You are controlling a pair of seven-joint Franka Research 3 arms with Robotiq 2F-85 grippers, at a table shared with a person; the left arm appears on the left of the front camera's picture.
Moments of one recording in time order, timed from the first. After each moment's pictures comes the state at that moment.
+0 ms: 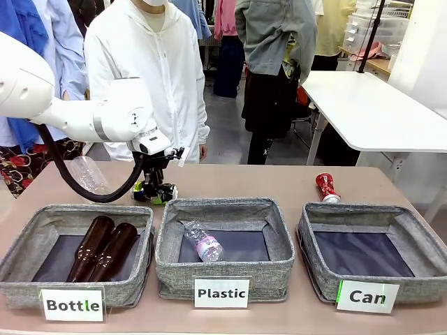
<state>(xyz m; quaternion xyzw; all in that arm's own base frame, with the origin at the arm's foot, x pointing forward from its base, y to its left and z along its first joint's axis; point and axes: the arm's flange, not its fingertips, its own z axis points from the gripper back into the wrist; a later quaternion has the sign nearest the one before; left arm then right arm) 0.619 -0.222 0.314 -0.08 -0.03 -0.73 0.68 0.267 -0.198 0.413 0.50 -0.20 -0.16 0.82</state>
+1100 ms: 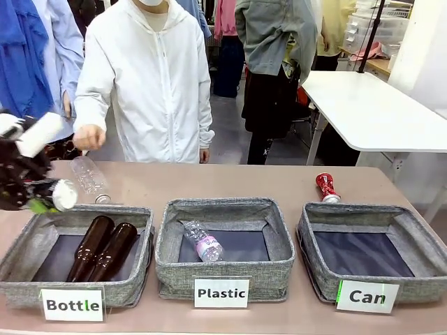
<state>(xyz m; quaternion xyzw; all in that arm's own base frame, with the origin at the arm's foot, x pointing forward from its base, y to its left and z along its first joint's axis) 0.334 -0.030 0.500 -0.07 -0.16 -0.71 0.68 0.267 -0.198 0.413 0.50 -0.20 -0.16 0.82</state>
